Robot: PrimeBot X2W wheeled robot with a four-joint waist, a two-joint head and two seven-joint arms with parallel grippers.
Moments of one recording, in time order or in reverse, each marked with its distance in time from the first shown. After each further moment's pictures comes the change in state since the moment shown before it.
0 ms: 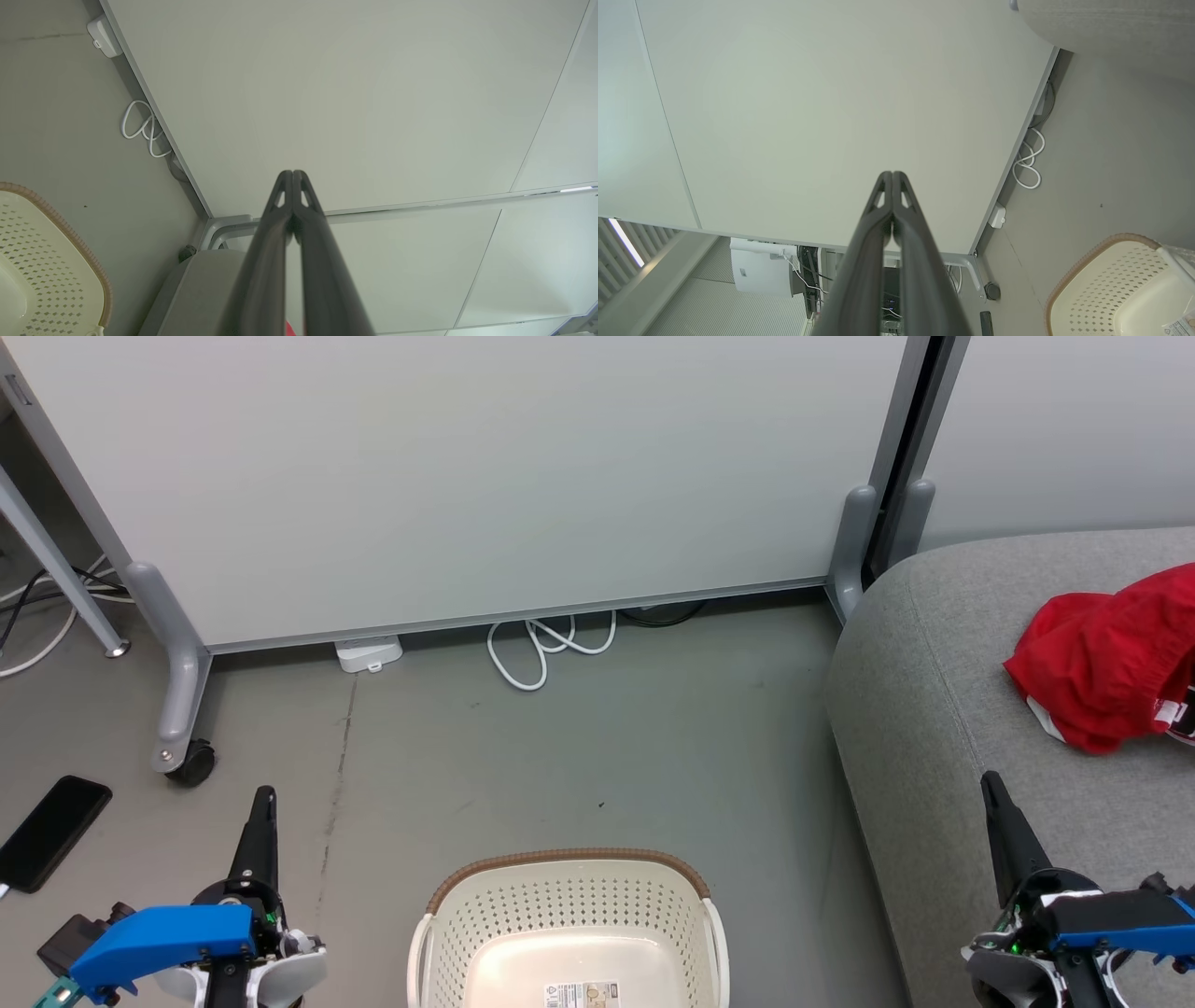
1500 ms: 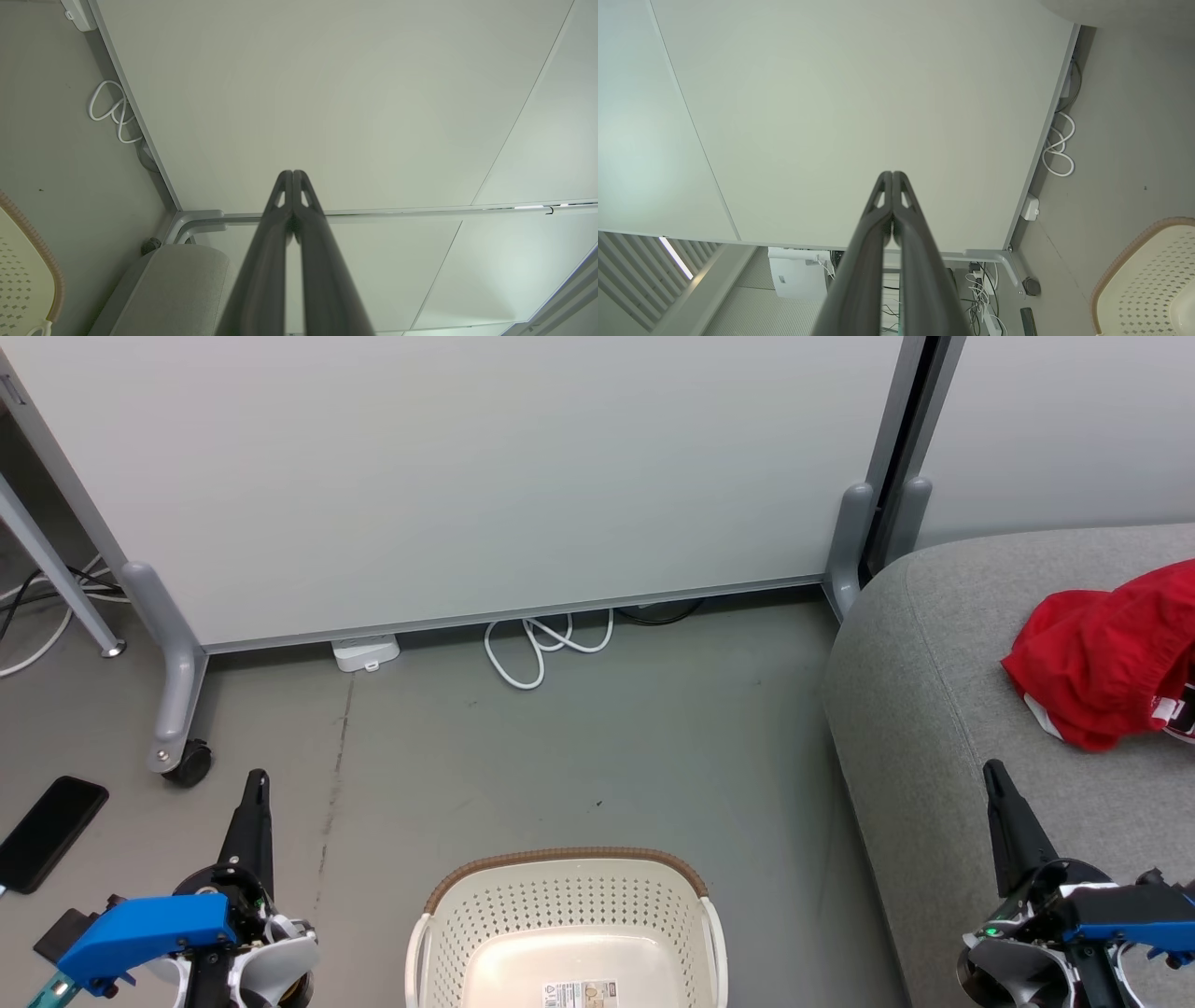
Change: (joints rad) left arm -0.018 -0.002 0.020 -0.016 -0.124 0.000 0.035; right arm -0.012 -0.001 -0.005 -0.011 0.141 0.000 0.031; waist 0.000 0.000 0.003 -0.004
